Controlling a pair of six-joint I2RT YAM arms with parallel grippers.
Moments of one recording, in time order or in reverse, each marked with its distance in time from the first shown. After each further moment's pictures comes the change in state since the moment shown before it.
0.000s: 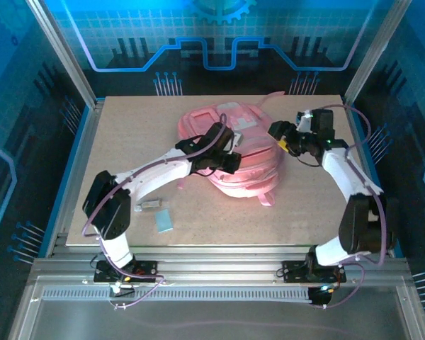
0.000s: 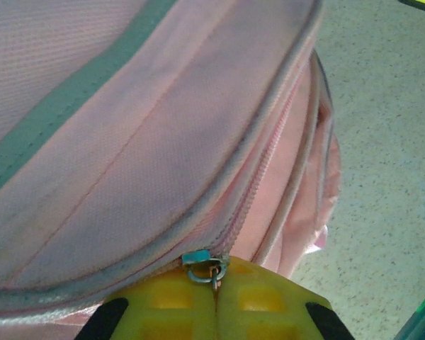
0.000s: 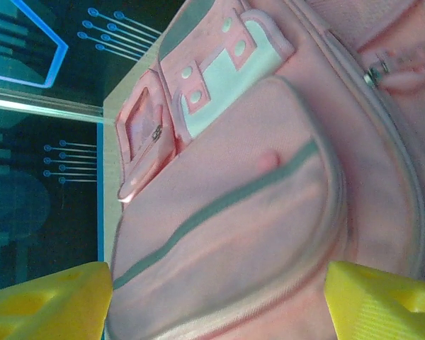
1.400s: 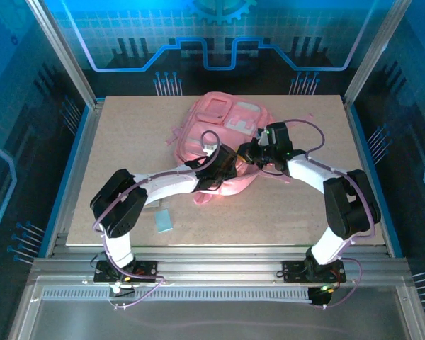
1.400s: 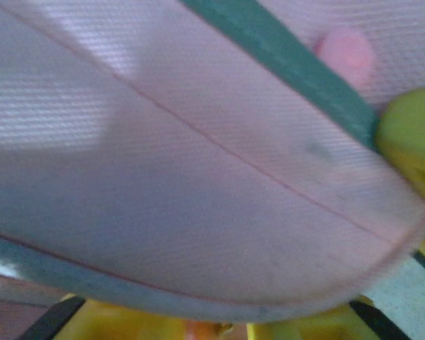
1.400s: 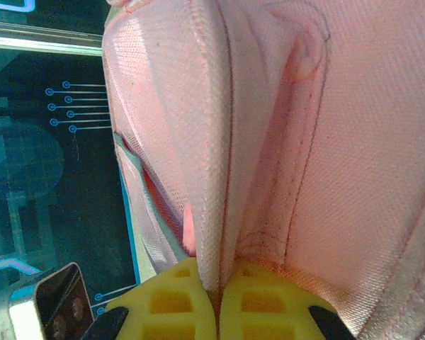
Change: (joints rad) left arm -0.048 0.038 -0.266 0.307 -0.357 -0.607; right arm 0.323 0.197 -0.090 0.341 0.043 0.315
